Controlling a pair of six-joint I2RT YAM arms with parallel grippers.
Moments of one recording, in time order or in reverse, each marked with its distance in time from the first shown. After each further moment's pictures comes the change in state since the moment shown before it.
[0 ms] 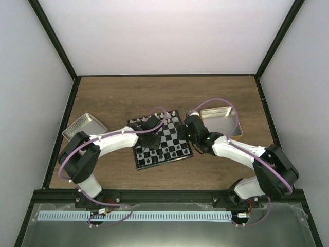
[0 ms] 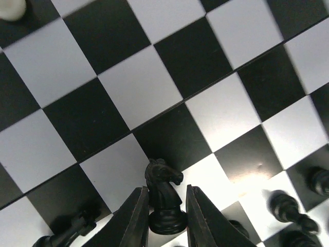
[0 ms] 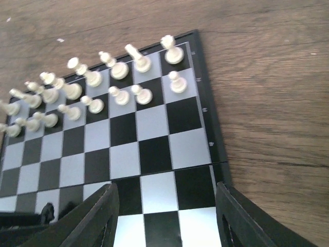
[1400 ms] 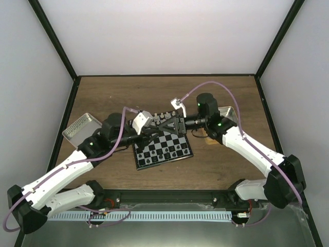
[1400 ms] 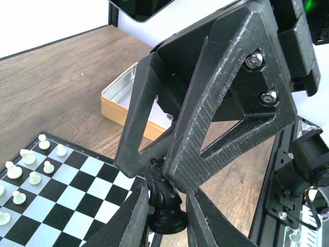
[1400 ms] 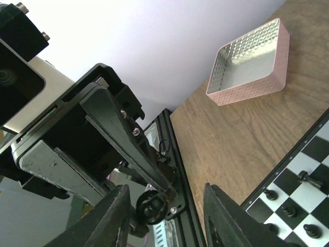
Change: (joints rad) left arm 0.005 -0.731 -0.137 0.257 0.402 0.384; right arm -0.109 -0.107 0.258 0.001 -1.167 -0.163
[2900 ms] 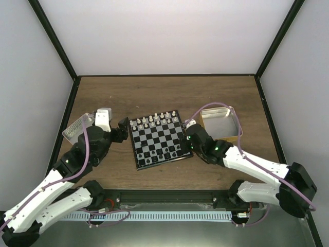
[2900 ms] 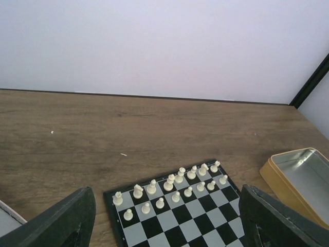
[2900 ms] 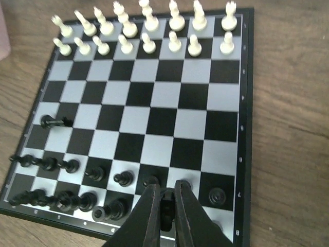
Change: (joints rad) left arm 0.000 -0.290 -0.049 -0.178 -0.804 -0.230; right arm 0.259 -0.157 -0.282 -0.229 1.132 -0.035
